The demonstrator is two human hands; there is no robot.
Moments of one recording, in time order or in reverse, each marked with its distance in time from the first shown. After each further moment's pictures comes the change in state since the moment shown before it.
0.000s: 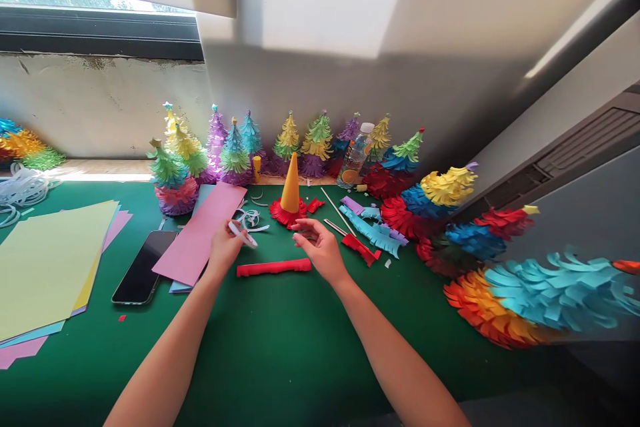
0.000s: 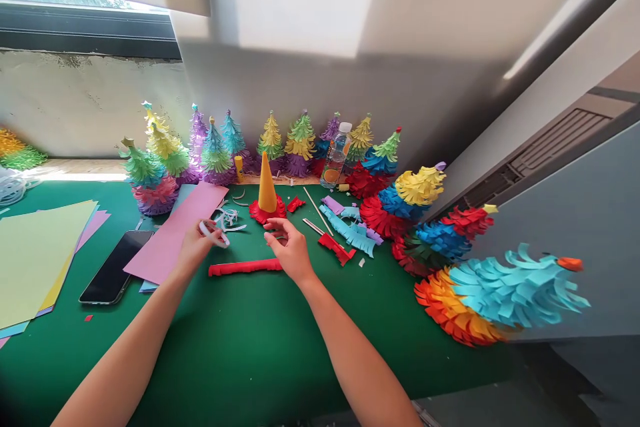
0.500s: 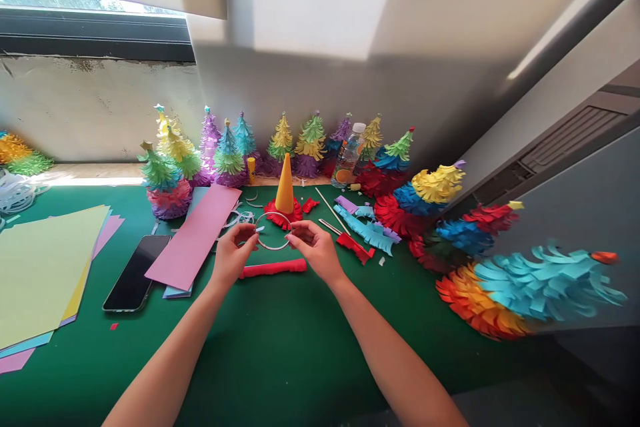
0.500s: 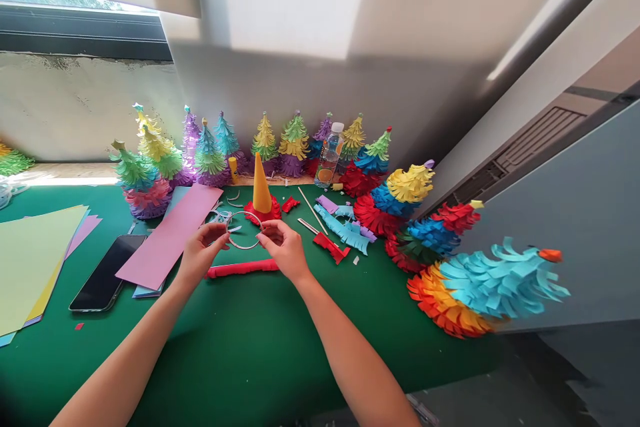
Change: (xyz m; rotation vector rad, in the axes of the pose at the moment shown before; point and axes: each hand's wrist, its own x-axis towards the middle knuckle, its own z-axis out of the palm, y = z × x) left_hand -0.030 0.013 0.017 -0.027 -0.184 0.218; right_hand -0.002 -0.011 0.001 0.044 0.024 0.051
